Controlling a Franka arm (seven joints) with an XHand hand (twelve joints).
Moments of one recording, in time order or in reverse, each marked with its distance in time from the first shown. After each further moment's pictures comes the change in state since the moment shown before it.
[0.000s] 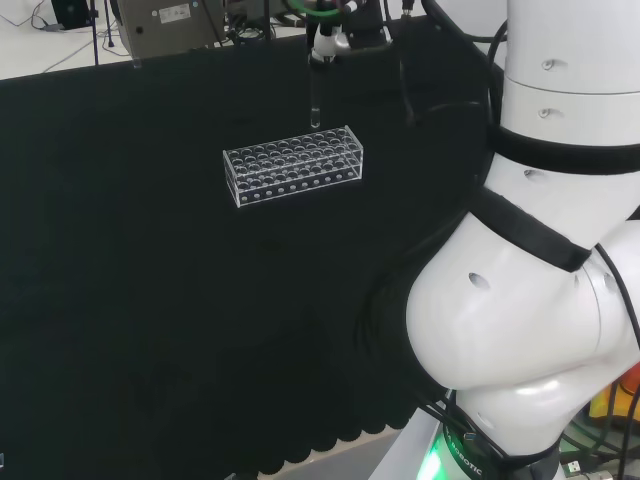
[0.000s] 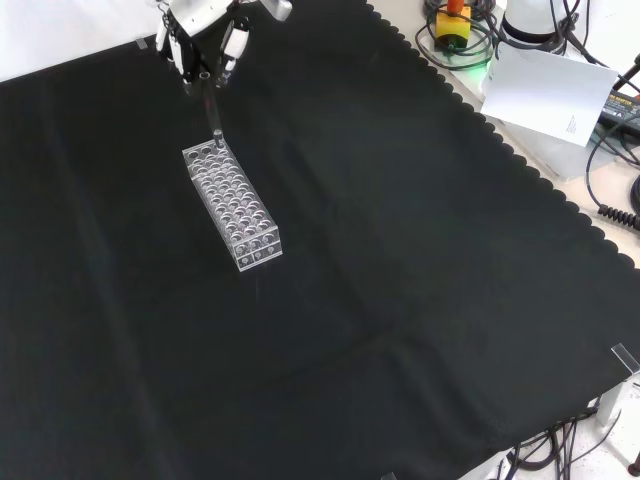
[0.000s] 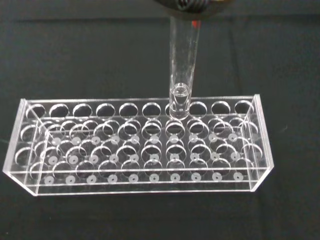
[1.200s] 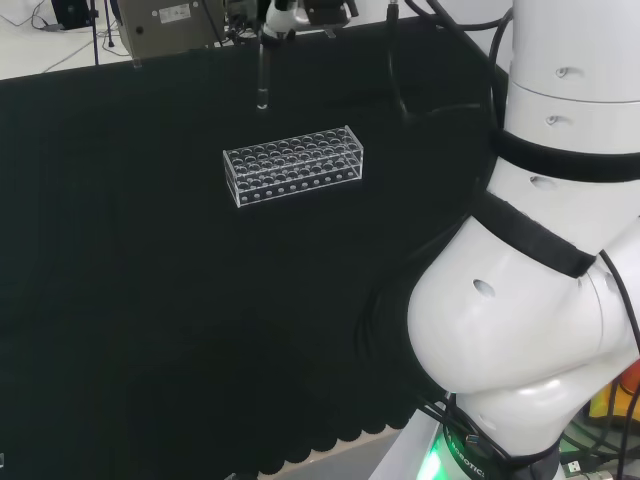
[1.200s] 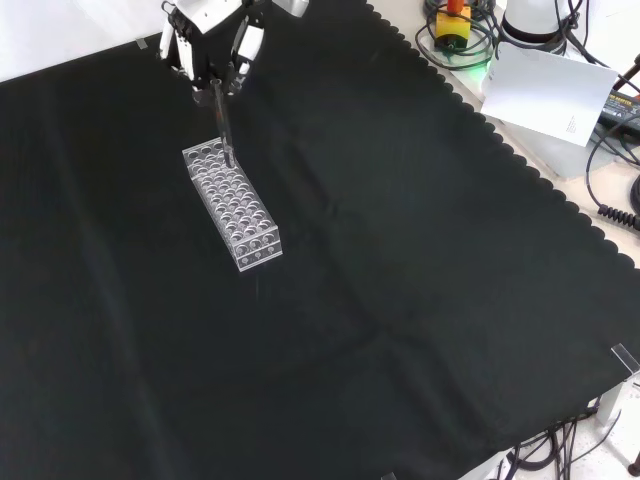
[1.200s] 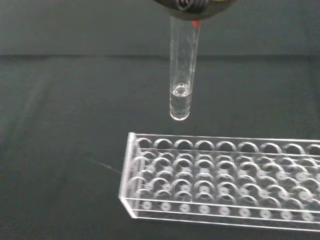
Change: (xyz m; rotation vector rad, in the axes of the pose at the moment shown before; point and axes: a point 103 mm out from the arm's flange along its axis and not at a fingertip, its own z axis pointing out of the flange) arm 0.082 -0.010 -0.038 -0.044 0.055 -0.154
